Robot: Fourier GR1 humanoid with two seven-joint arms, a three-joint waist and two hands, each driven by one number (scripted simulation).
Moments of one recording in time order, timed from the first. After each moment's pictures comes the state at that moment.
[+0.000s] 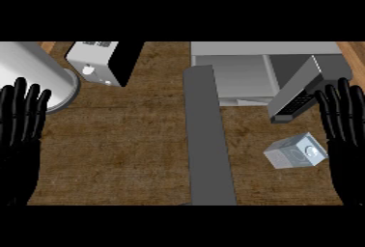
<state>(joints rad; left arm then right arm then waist) 0.02 0.08 0.03 -2.10 -0.03 -0.01 -0.01 0.01 -0.08 0.02 -2.10 0.00 0.01 0.01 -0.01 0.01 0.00</state>
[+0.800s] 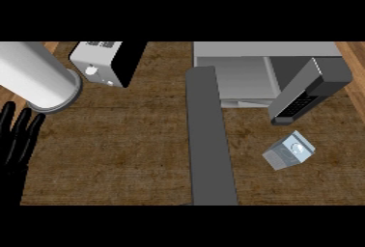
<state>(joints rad) 0.17 0.09 0.11 -2.17 0.30 -0.16 0.07 0.19 -0.35 -0.37 -2.05 -0.72 0.53 -0.08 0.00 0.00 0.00</state>
